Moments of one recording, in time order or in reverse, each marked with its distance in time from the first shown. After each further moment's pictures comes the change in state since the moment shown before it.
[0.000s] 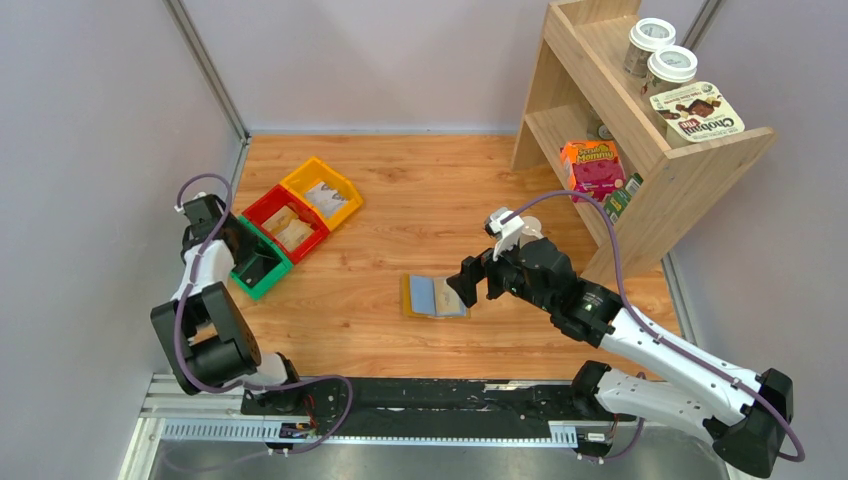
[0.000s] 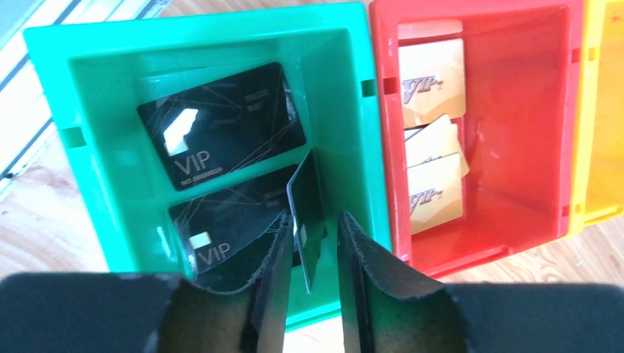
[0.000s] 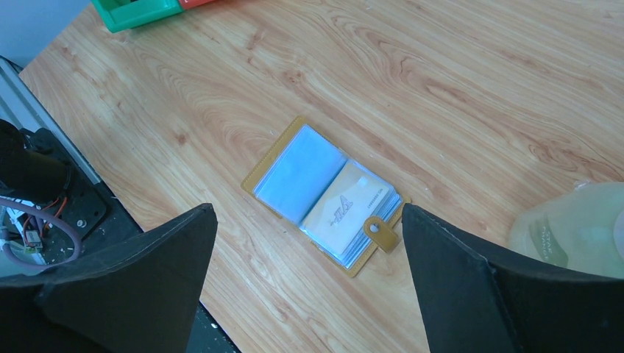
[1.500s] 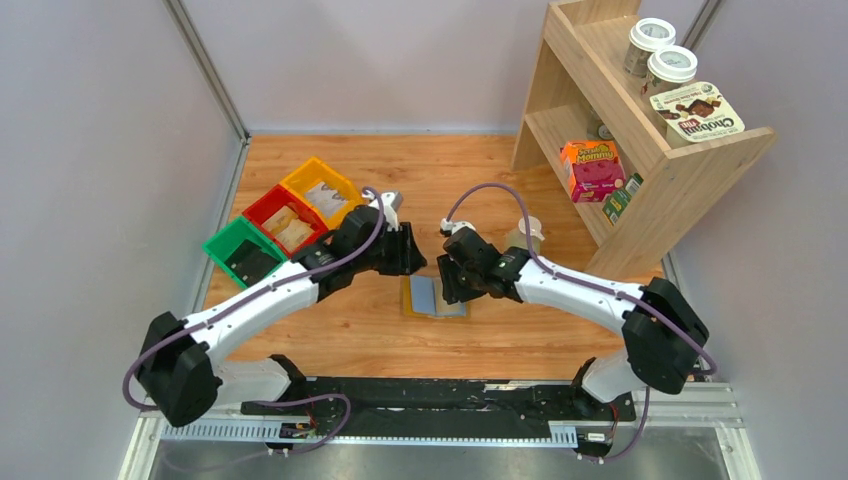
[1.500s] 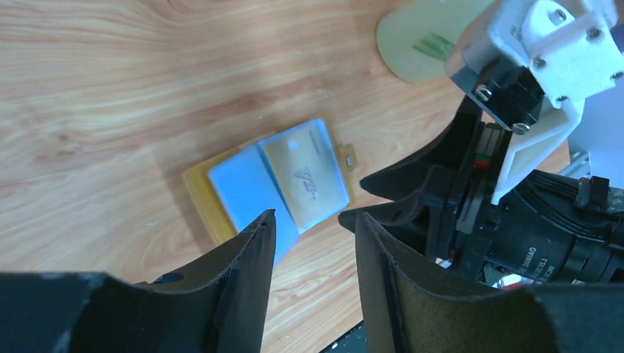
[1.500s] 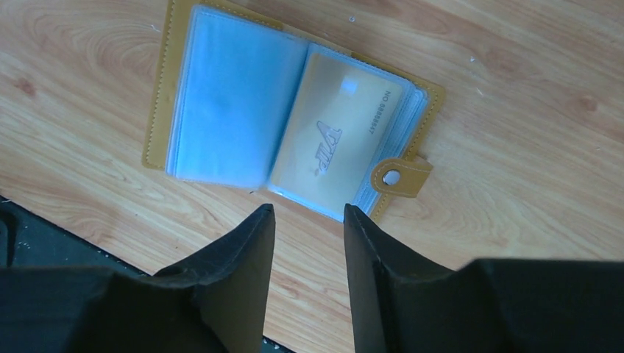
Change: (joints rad) left arm -1.162 -0.219 0.044 -0.057 -0.031 -0.205; right arm 0.000 0.562 0.213 -0.237 0.019 0.259
